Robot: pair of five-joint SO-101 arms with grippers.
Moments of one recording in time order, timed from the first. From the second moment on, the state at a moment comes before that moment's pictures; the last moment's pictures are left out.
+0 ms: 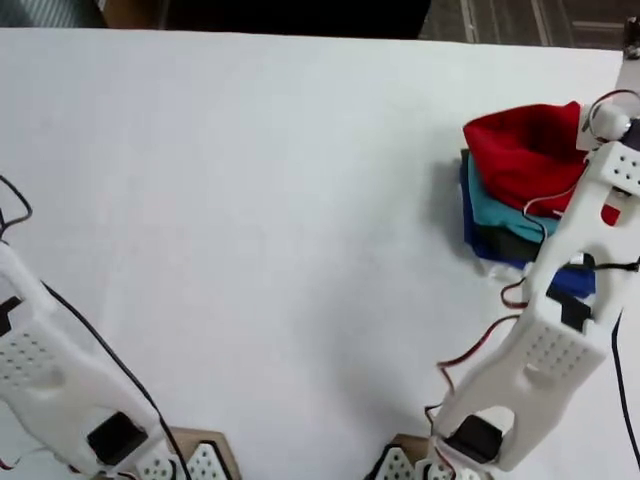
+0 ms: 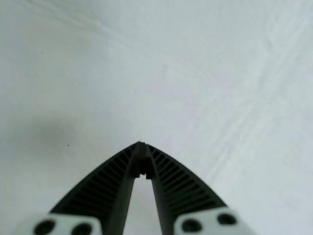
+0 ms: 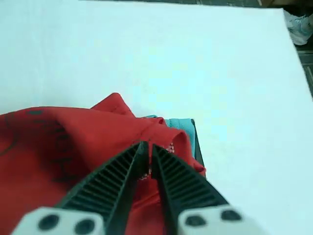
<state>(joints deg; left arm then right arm) -48.4 30.4 -41.3 100.4 -15.9 25.8 29.1 -40.9 60.7 23.6</state>
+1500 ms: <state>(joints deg) -47.2 30.4 -41.3 100.8 -15.9 26.9 38.5 -42.8 53.9 30.6</state>
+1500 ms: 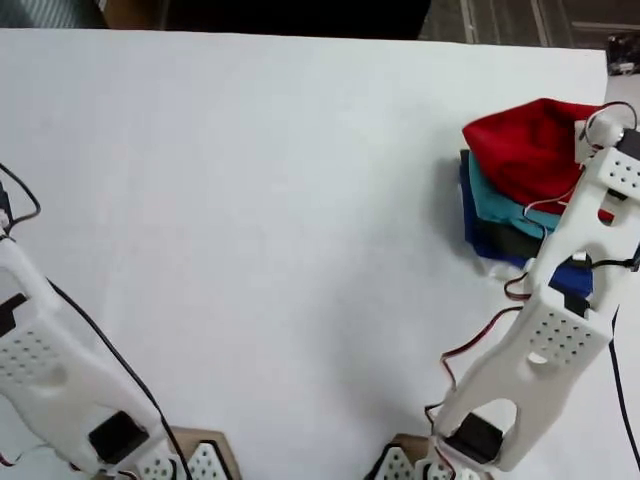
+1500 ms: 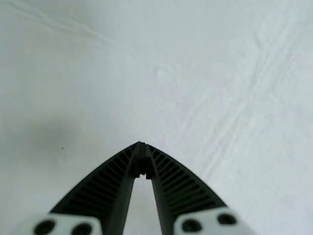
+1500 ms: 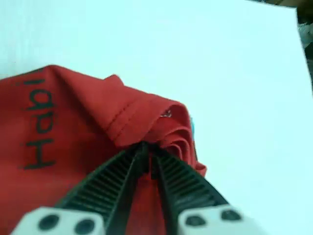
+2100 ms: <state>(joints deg) -47.2 30.4 -41.3 100.8 -15.9 25.8 44.9 -43.0 37.5 26.2</state>
